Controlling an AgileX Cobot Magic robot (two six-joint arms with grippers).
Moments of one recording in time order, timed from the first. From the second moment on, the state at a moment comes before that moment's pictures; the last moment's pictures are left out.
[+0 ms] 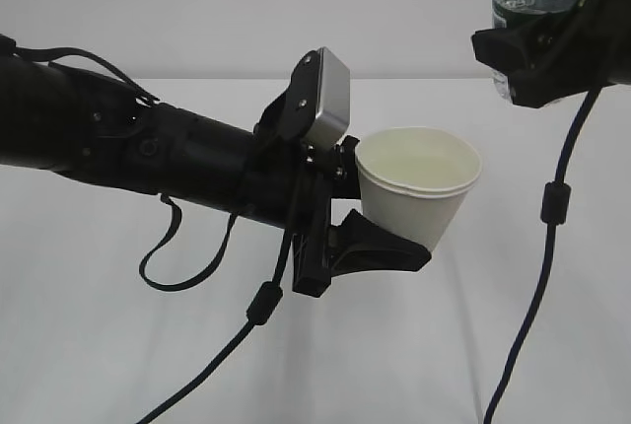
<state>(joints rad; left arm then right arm) -0.60 1.90 -1.09 1.49 -0.89 -0.87 0.27 1.25 -0.81 -1.30 -0.12 0.95</state>
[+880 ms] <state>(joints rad) -0.60 1.90 -1.09 1.49 -0.89 -0.87 0.27 1.25 -0.81 -1.29 -0.07 1.03</state>
